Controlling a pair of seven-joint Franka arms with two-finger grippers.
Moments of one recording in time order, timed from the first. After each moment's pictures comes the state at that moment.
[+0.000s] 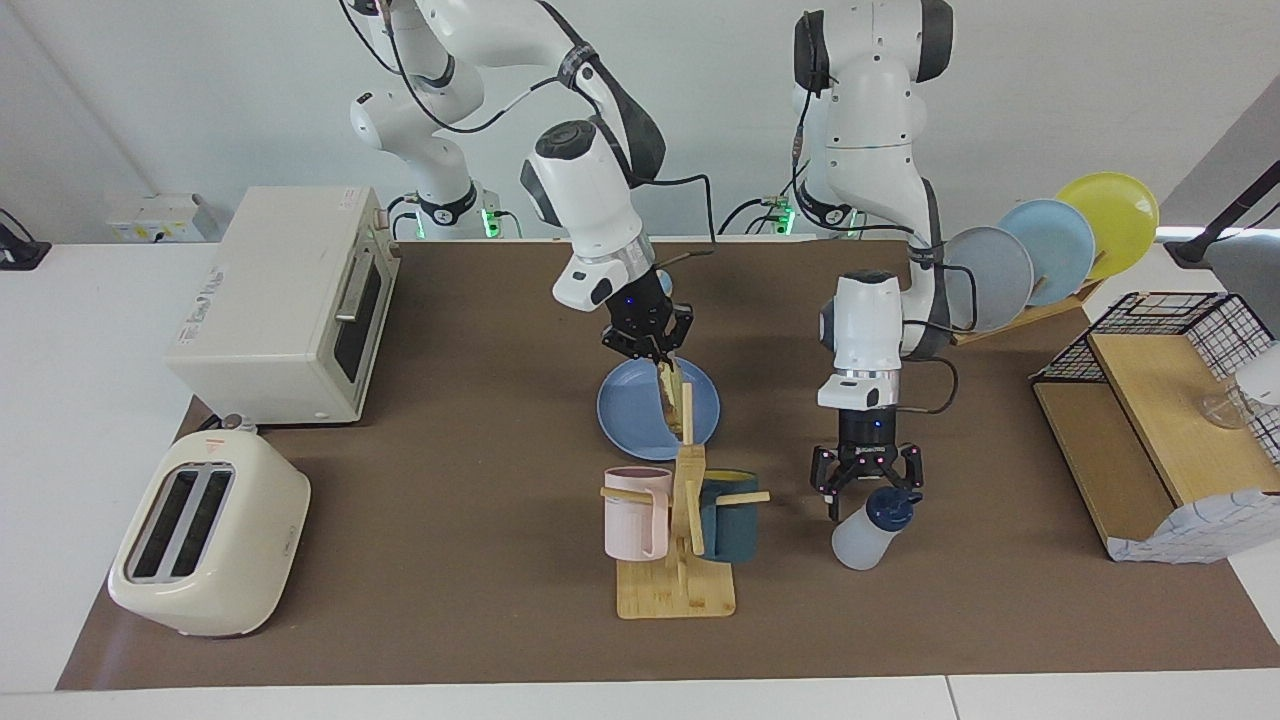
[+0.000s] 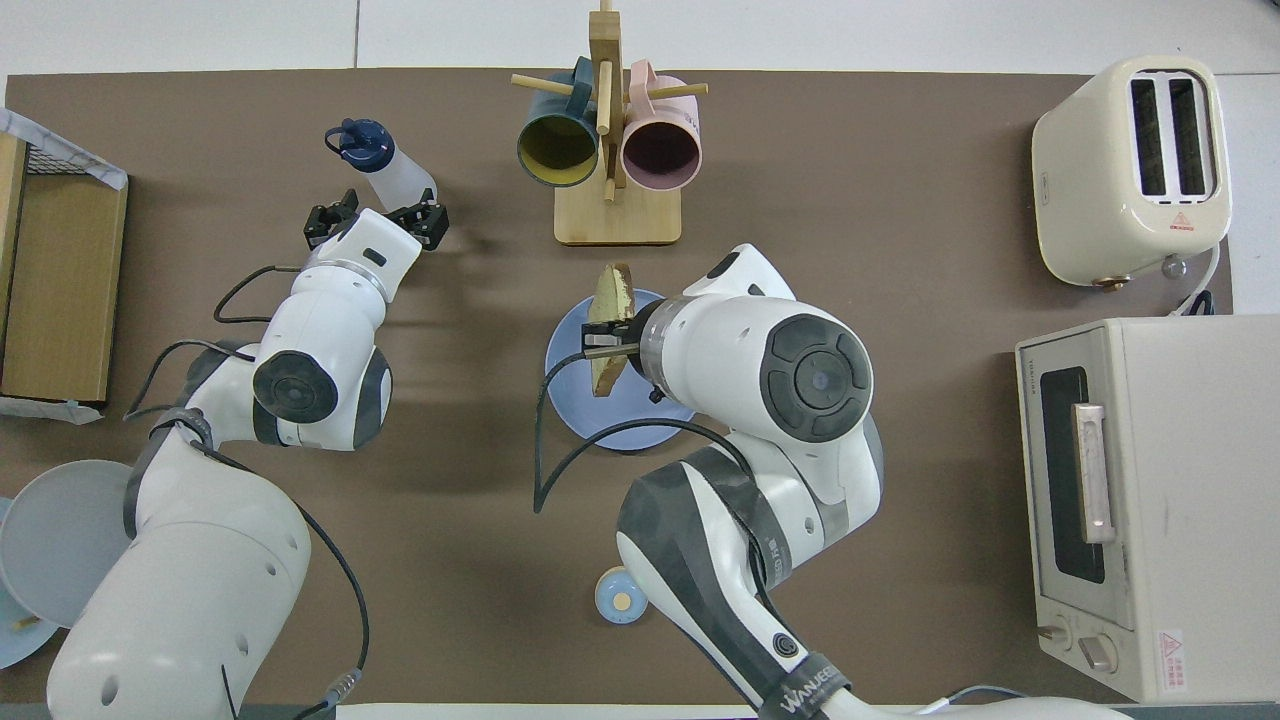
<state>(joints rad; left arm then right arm) -0.69 0.57 0.44 -2.06 -0.11 3.43 -0.22 0.70 0.20 -0.10 -1.92 0.26 2.50 0.42</state>
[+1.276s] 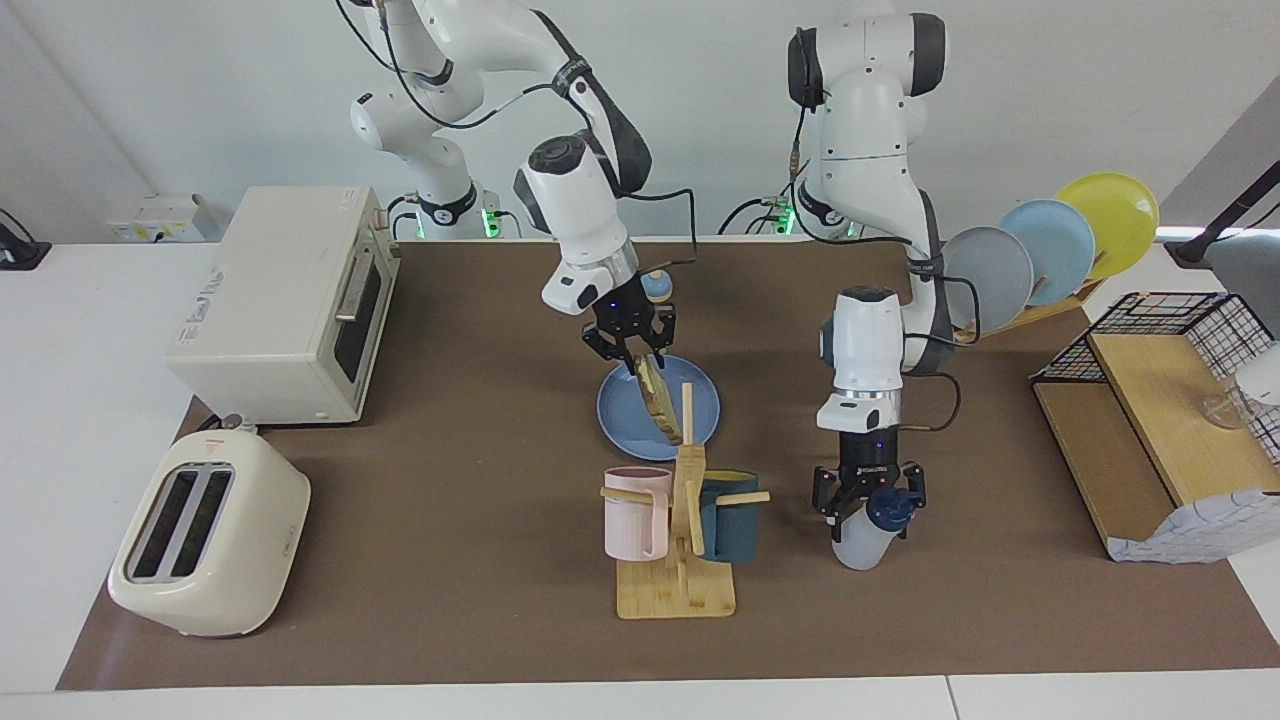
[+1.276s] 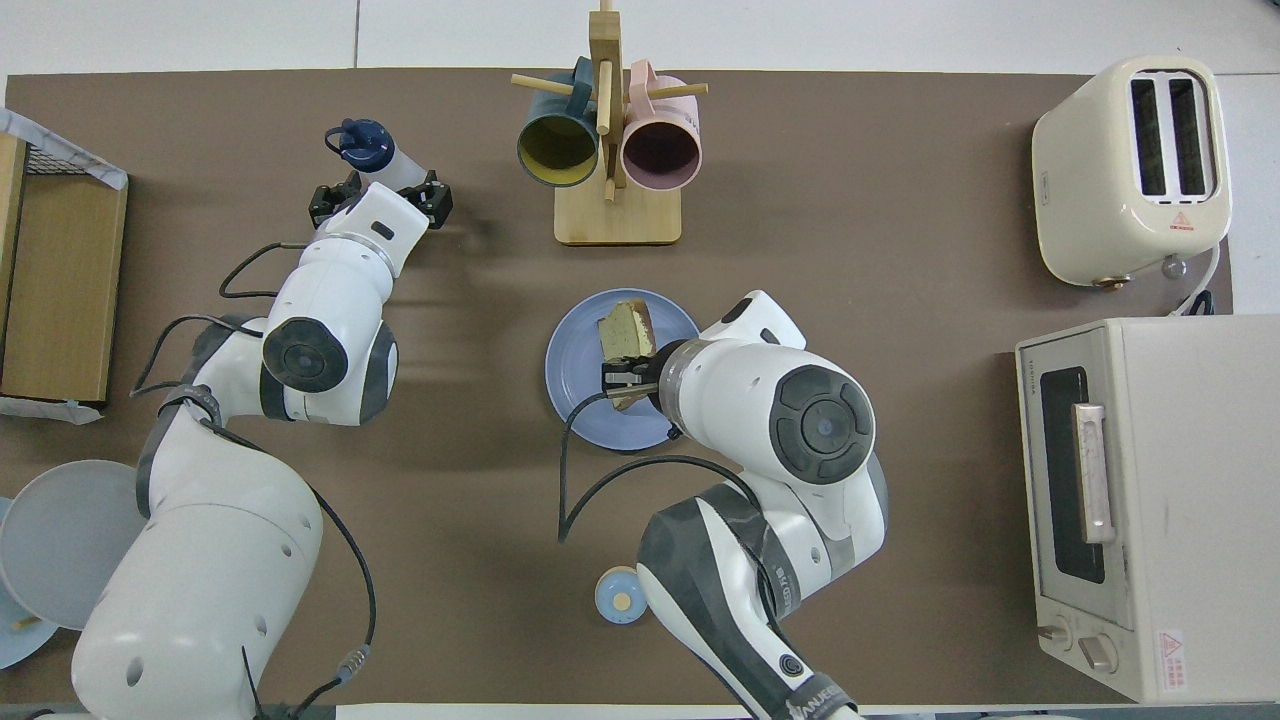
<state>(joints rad) -0.68 0.61 0.45 -1.97 -0.11 3.34 -0.22 0.70 0.15 -0.11 -2.05 0.26 2.56 0.41</state>
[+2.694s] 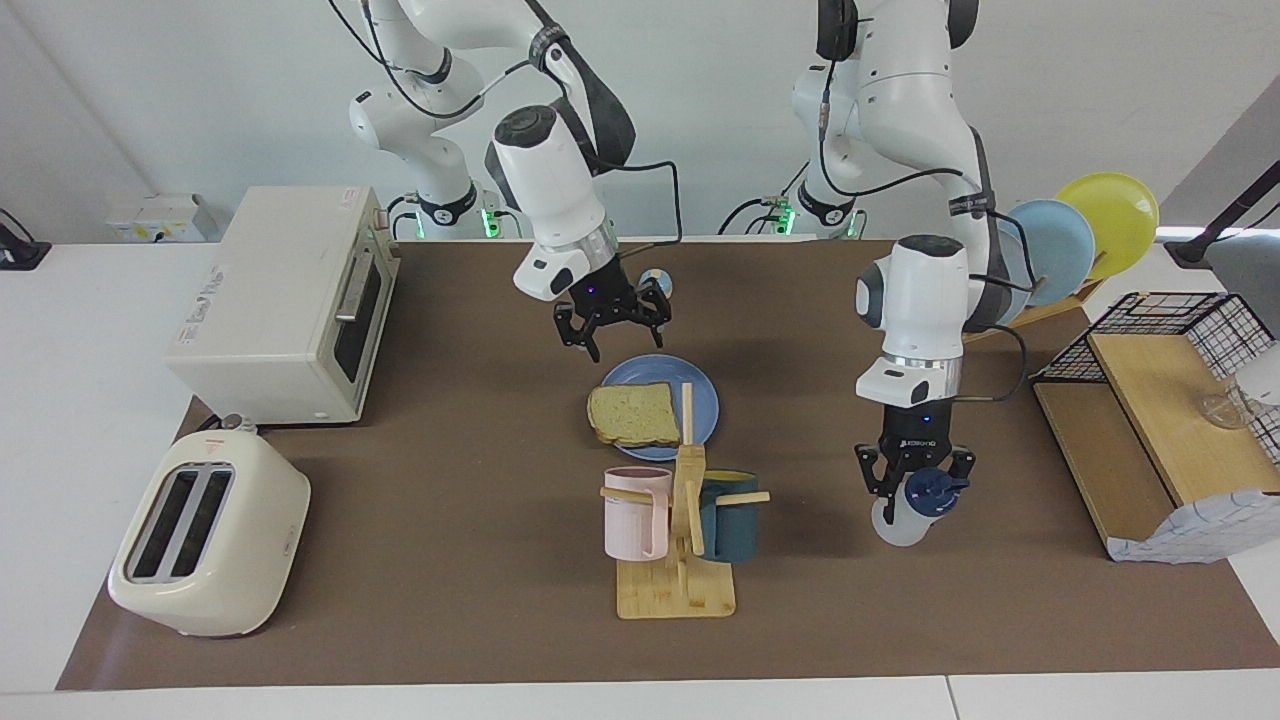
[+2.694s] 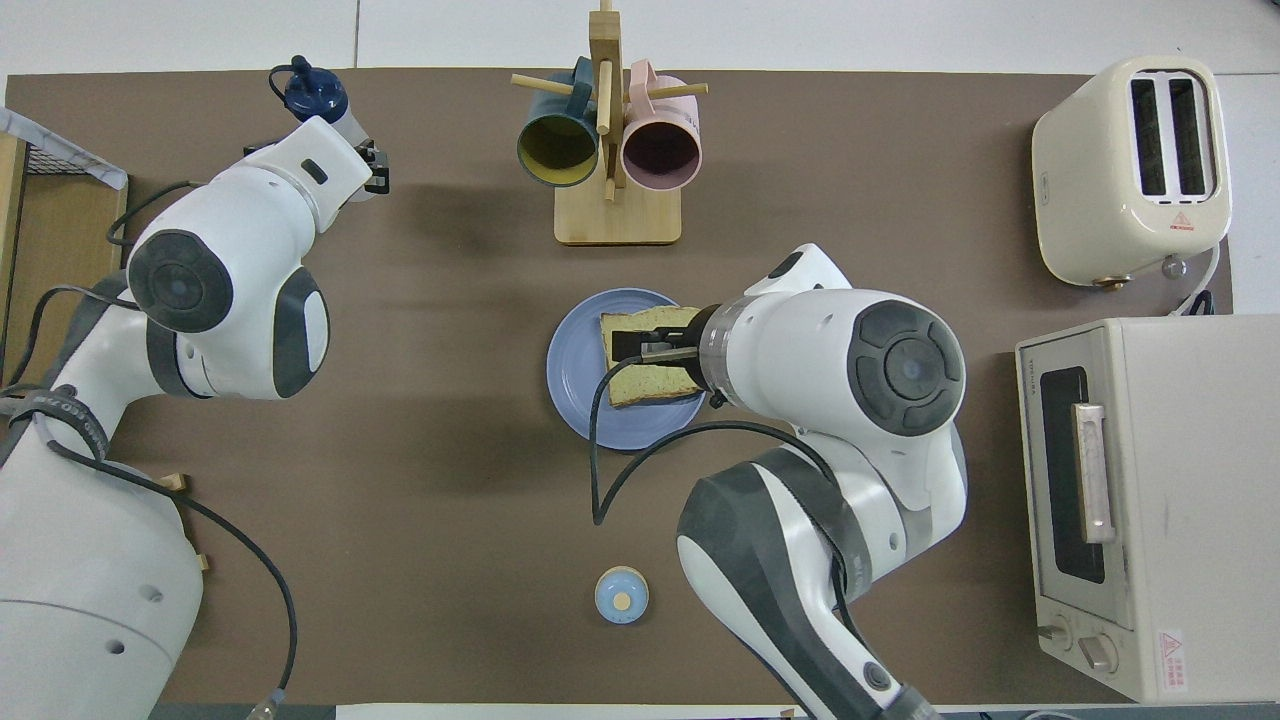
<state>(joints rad) -0.65 0.35 0.45 -1.91 -0.11 2.86 0.11 0.64 0.07 -0.11 -1.89 0.26 2.20 0.39</state>
